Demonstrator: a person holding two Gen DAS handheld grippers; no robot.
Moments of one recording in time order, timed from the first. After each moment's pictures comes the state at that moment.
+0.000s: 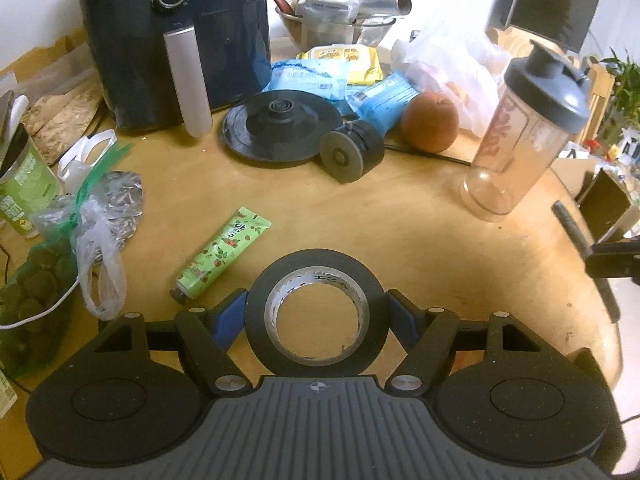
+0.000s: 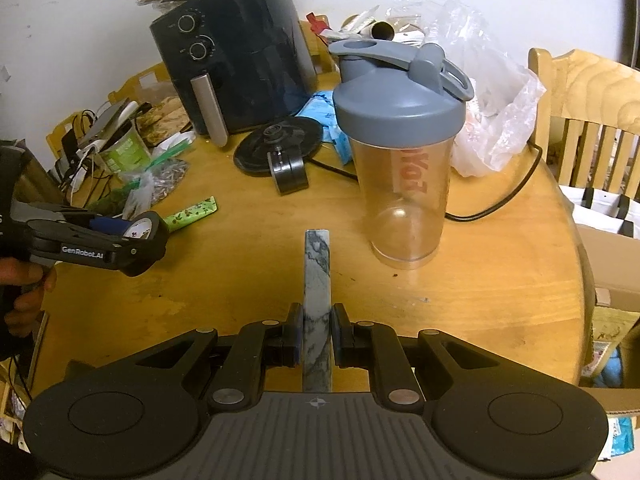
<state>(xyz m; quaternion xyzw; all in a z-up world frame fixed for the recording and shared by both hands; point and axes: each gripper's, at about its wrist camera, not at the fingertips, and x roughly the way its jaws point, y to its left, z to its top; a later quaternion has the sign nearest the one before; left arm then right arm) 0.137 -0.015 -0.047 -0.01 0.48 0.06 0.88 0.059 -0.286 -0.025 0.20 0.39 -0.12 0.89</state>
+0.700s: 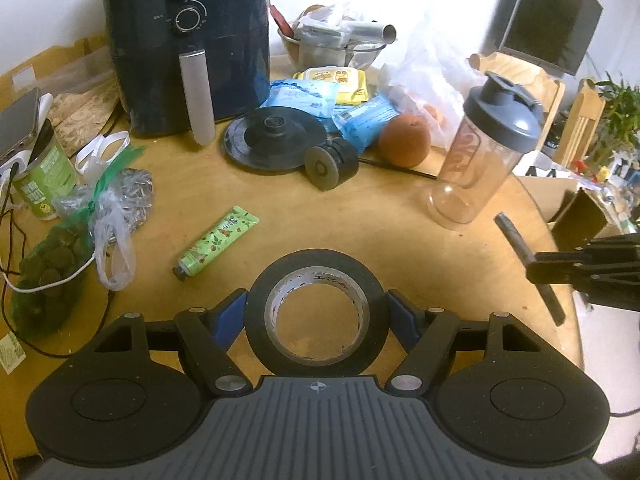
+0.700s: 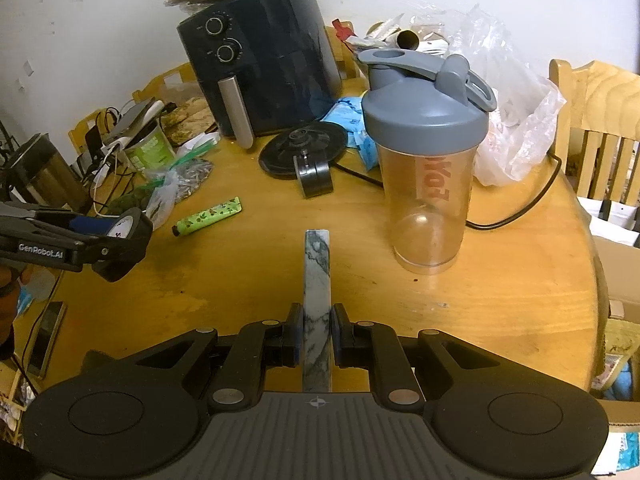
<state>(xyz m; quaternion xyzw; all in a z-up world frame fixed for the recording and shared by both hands) 0.100 -0.038 -0.009 -0.04 0.46 0.07 0.88 0.054 -0.279 -0.018 0.20 0.38 -0.09 0.90</state>
